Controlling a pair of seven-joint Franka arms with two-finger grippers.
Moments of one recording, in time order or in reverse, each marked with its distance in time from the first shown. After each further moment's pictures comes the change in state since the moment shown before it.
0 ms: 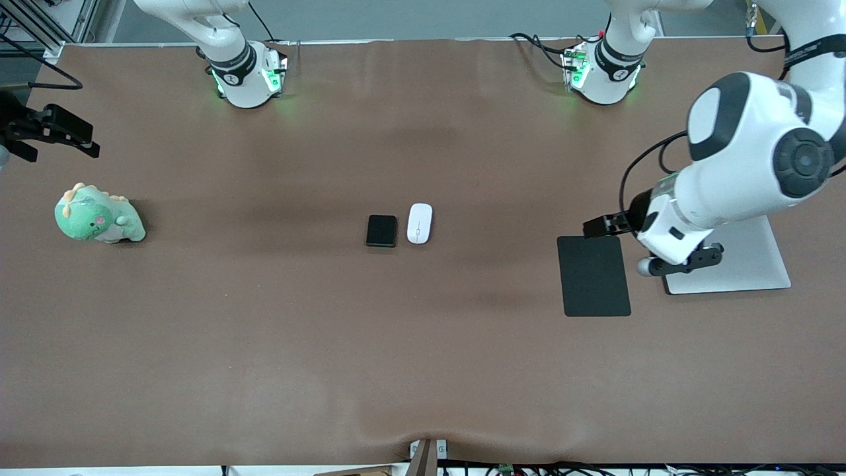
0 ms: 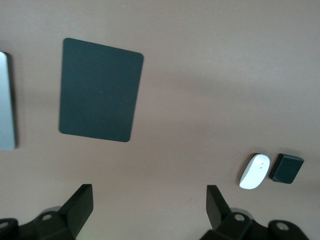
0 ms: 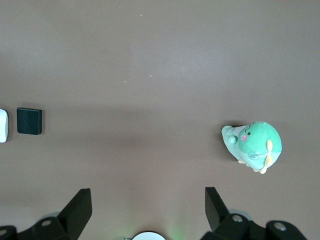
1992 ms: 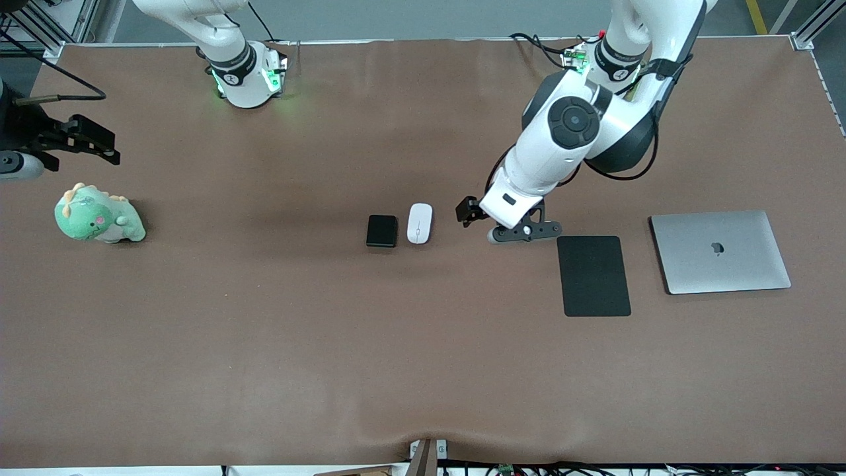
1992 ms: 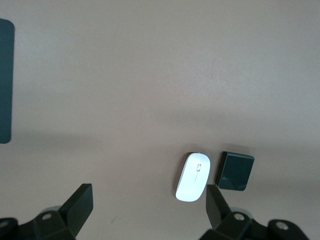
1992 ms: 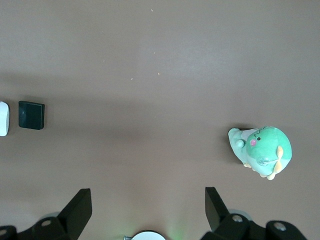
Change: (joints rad) left arm -0.339 0.053 -0.007 -0.162 0.017 0.423 -0.259; right arm 0.045 0.032 -0.005 -0.001 0.000 0.006 -0.001
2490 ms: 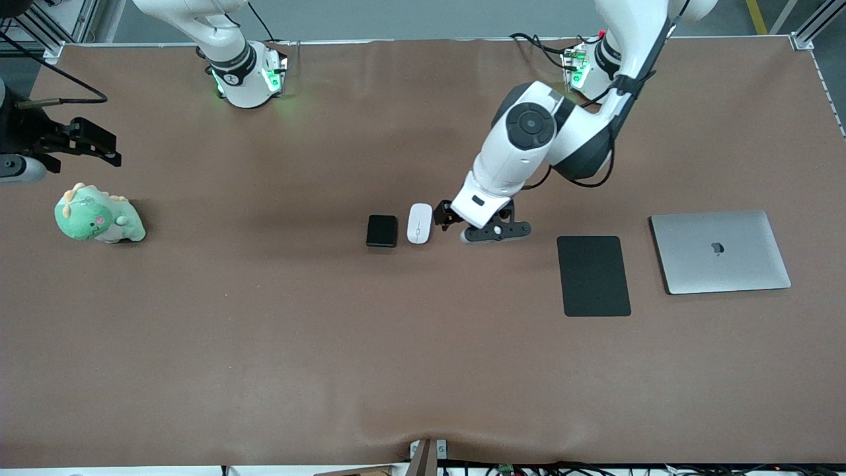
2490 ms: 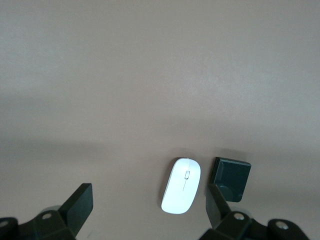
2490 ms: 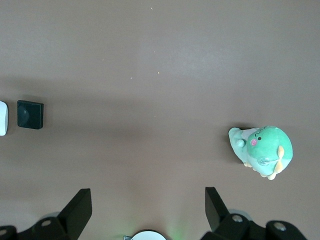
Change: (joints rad) left arm -0.081 0.078 0.000 -0.001 0.067 0.113 -0.109; right arm 0.000 0.014 -0.001 0.000 0.000 0.000 0.000
